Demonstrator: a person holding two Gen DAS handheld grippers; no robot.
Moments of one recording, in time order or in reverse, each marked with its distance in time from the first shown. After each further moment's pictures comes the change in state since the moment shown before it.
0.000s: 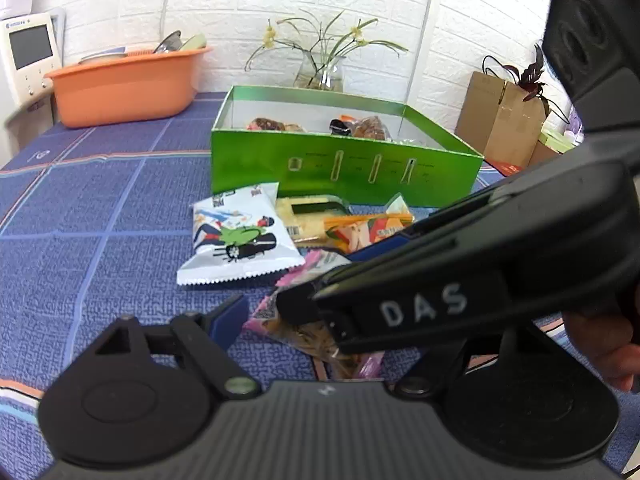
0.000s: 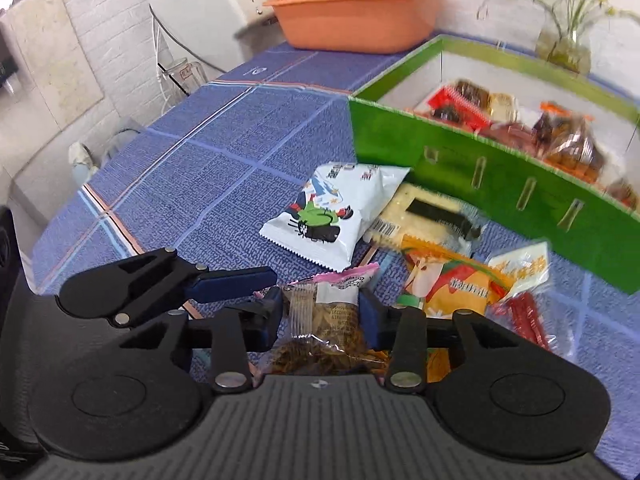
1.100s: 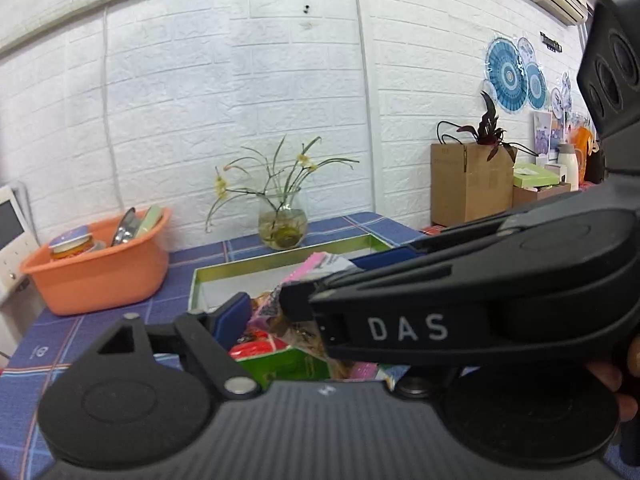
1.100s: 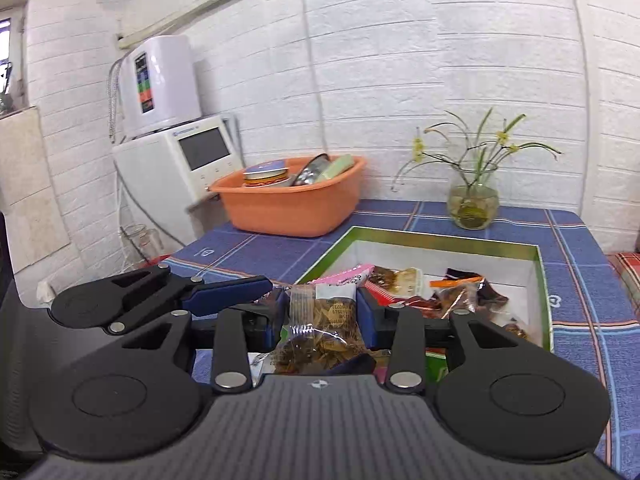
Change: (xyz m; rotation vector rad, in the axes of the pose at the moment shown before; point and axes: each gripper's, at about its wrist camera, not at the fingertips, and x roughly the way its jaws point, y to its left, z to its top) left arm -0.002 -0.051 0.096 0.268 -0.288 0.000; right arm -0.075 -0.044 0.033 0.092 -0.483 -0.142
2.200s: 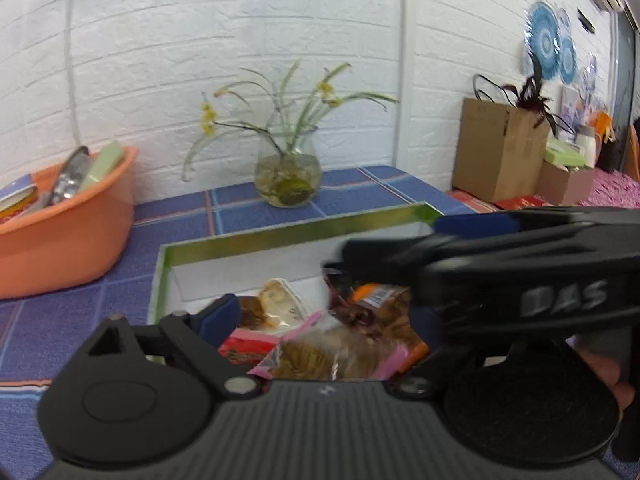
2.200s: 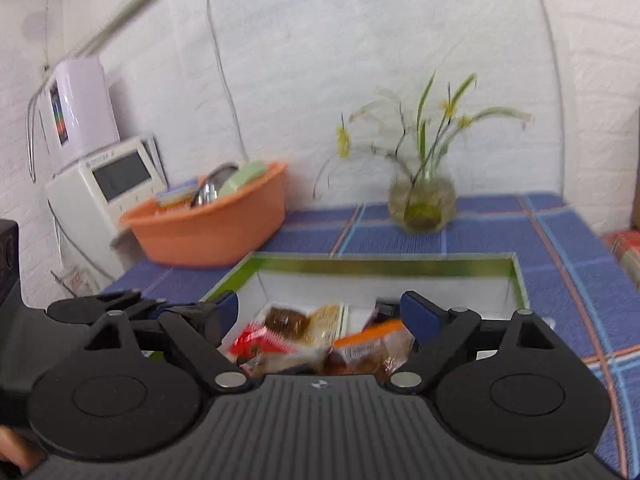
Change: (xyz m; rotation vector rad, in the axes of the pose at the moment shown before) left arm 0.145 0.069 0.010 -0.071 0.164 -0.041; right arm 0.085 -0.092 0.010 0.108 -0.065 -0.074
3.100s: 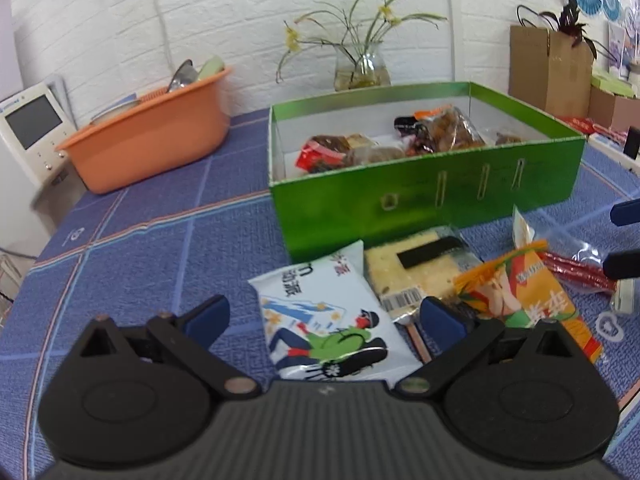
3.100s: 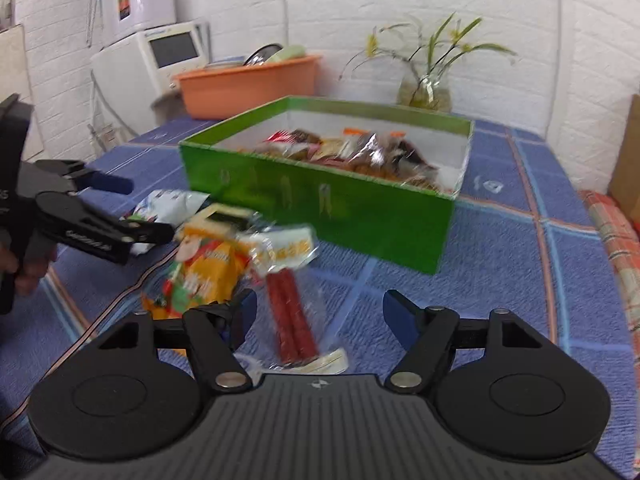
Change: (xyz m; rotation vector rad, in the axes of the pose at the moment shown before) left arm -0.084 -0.003 -0.114 0.035 0.172 0.229; right arm -0.106 -0.009 -0.100 -0.195 0.284 0.041
